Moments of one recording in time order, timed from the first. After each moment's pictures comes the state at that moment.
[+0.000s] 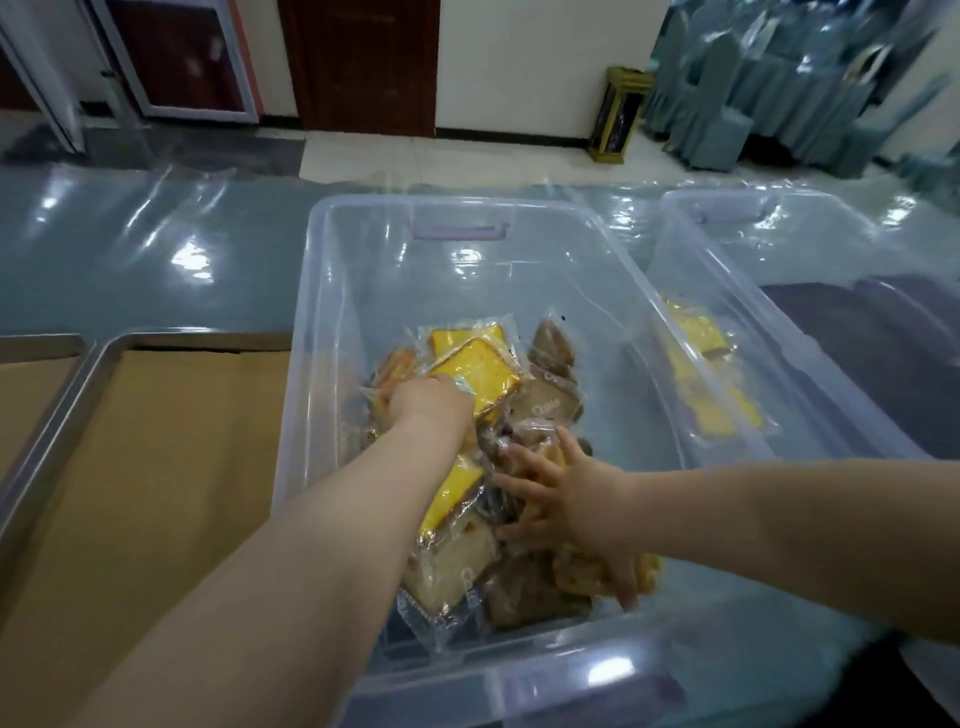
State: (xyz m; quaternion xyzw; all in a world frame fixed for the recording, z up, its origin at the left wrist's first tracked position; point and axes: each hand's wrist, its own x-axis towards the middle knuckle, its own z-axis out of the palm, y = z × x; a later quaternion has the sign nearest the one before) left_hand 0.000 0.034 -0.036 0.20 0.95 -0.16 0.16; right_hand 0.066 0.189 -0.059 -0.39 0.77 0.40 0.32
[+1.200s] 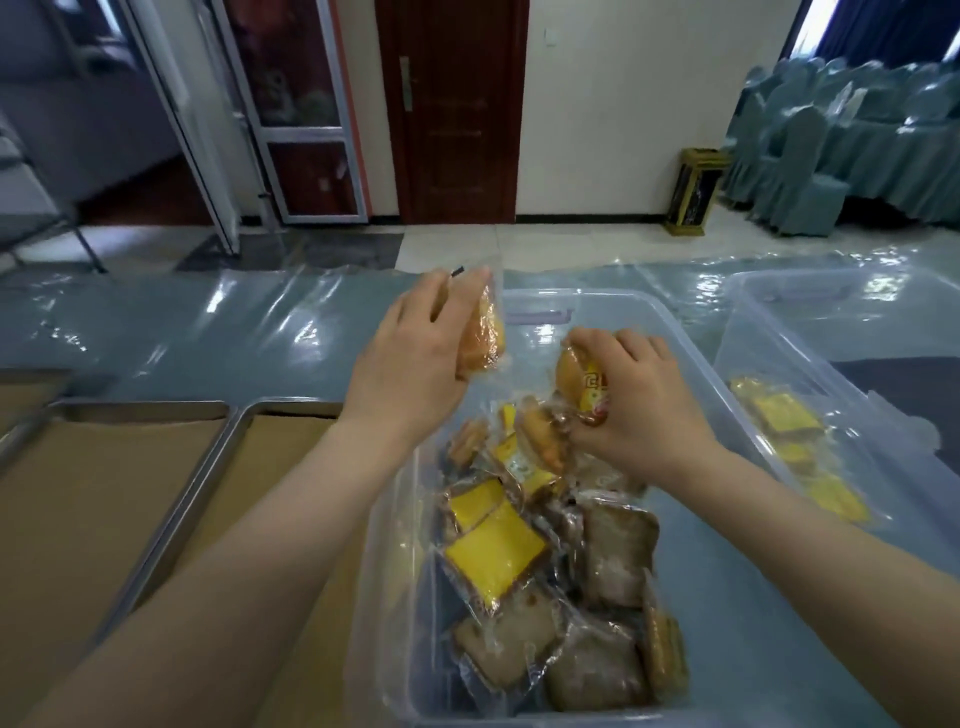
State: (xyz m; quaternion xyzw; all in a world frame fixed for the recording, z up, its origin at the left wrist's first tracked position) left_hand 0.003 -0.044 0.063 0.17 0.94 0.16 -0.26; right_hand 0.020 0.177 0.041 -0.16 0.95 -0.18 -0.20
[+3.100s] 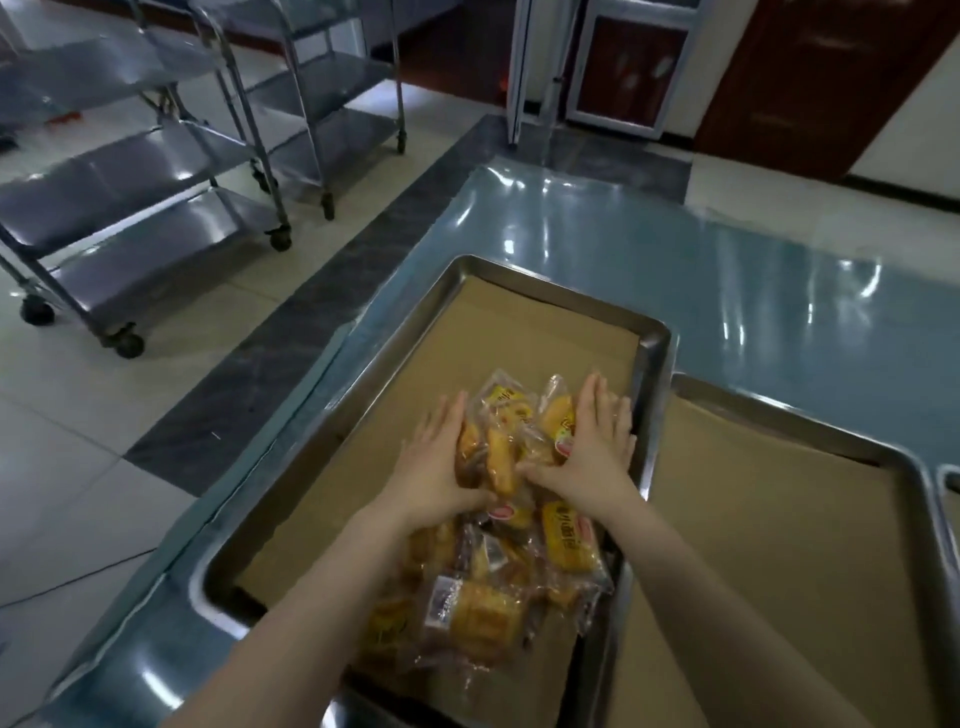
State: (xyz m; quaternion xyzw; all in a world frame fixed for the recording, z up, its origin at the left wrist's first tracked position) left_hand 0.052 -0.937 -0.158 -0.13 0.93 0.33 0.08; right_hand -0.035 -0.750 -0.152 -0.16 0.94 -0.28 0.13
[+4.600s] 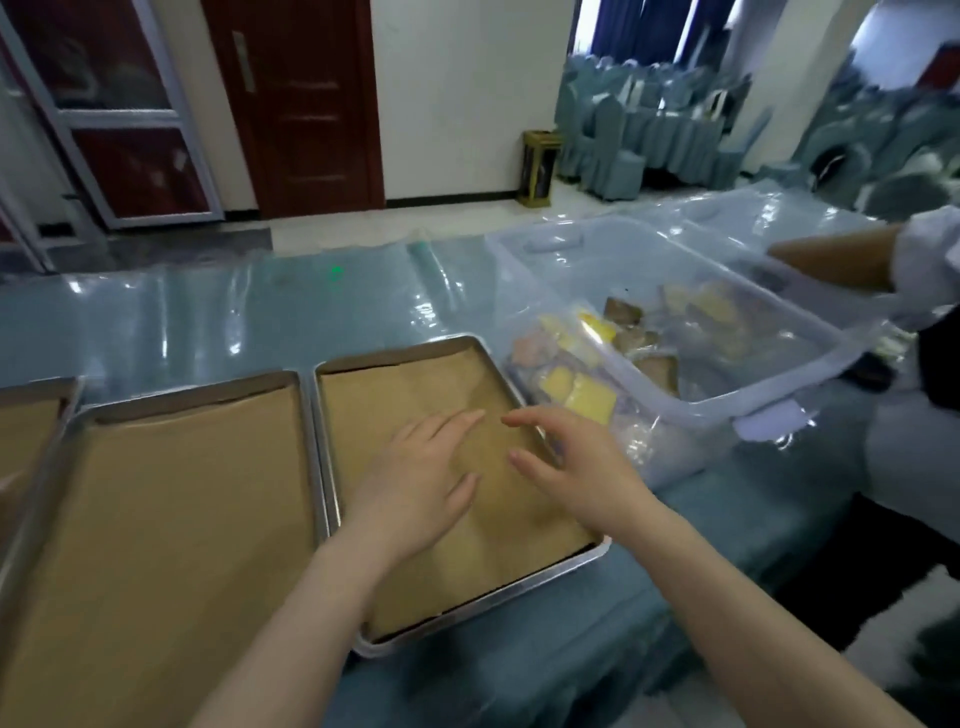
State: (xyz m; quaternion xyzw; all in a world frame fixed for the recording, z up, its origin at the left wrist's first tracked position) left_hand 0.158 -0.335 -0.021 0.38 0.89 0.26 -0.08; right_hand 0.216 -0.148 -0.009 -0.01 0.93 -0.34 -0.13
